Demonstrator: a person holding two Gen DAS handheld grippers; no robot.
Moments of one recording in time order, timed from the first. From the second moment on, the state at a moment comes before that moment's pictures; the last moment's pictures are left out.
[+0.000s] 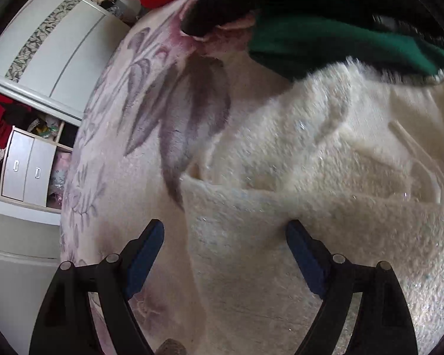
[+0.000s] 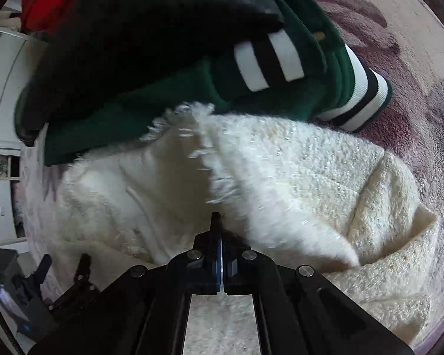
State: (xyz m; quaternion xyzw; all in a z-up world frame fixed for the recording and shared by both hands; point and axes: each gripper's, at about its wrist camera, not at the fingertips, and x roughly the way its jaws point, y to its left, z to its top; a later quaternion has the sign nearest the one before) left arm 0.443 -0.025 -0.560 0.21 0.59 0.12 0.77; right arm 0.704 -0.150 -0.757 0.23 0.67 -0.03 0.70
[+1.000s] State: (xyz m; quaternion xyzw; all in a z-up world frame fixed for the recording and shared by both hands) left arm 0.444 0.006 -0.543 -0.02 0.64 0.00 0.77; right arm 0.731 -0.048 -0.772 0.23 0.67 0.08 0.70
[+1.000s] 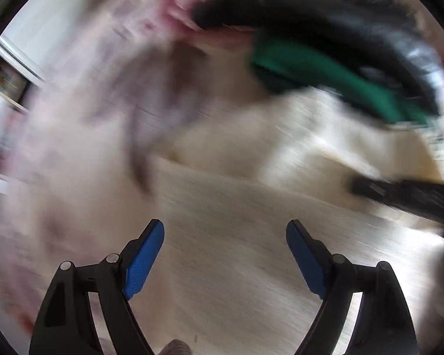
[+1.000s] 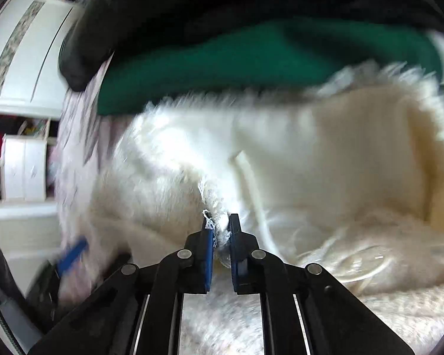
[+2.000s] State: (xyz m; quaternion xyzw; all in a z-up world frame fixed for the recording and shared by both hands) left arm 0.432 -0.066 -0.566 0.06 0.64 0.01 0.77; right arm 0.703 -0.140 -0.798 0.23 0.72 -0.06 0.65
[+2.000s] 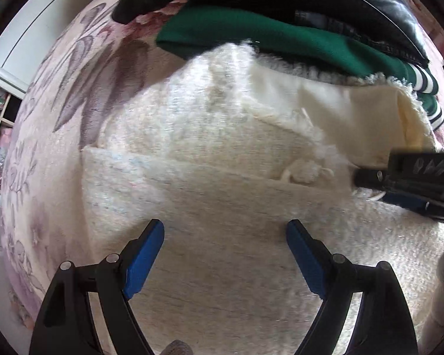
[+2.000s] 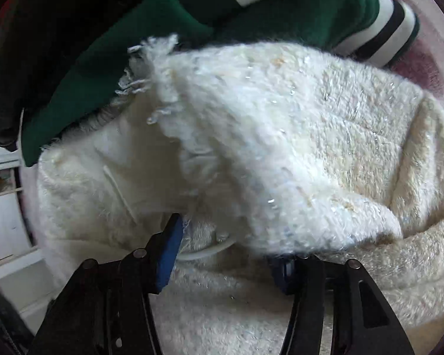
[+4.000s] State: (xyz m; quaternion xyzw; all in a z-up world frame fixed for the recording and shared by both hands) left arm 0.338 0.105 -0.607 0.09 0.63 0.12 0.76; right arm 0.371 -0.268 -0.711 0.29 0.71 -0.19 0.61
